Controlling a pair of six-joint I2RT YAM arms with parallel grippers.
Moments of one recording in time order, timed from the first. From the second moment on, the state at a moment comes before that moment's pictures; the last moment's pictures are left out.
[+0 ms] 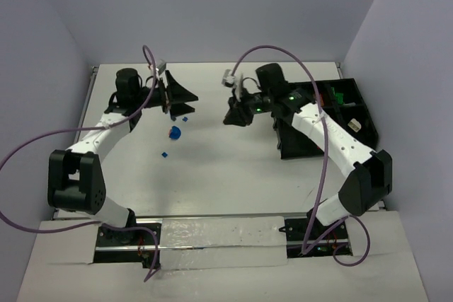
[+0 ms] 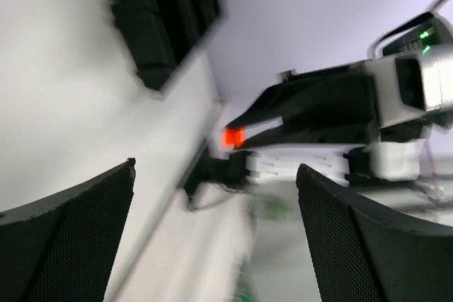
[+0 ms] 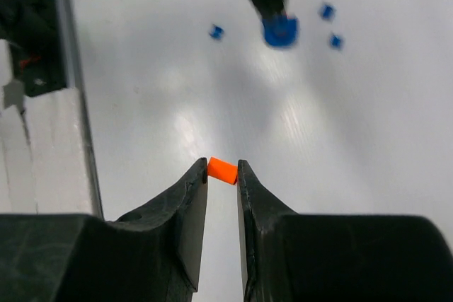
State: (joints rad) left arm -0.18 1.52 1.03 0.24 1.11 -1.07; right arm 0.55 1.49 1.39 -0.55 -0.69 -0.33
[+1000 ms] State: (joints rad) left arm -0.23 1.47 1.18 -0.42 0.19 0.00; right arm -0.31 1.63 1.18 -0.65 -0.28 -0.54
